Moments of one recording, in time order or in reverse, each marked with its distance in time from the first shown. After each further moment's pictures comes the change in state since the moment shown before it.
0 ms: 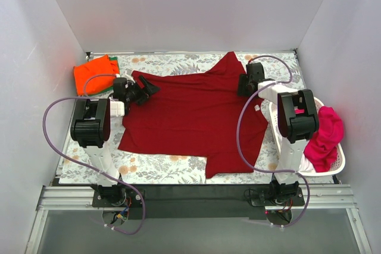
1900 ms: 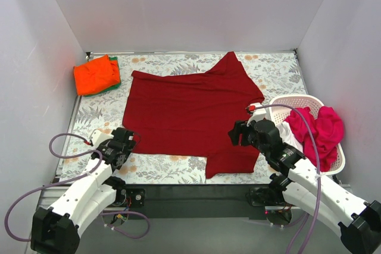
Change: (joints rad) left arm -0.314 -1.129 -0.523 -1.242 -1.005 -0.578; right arm 0.462 -1.282 -0.851 -0.028 -0.013 0.079
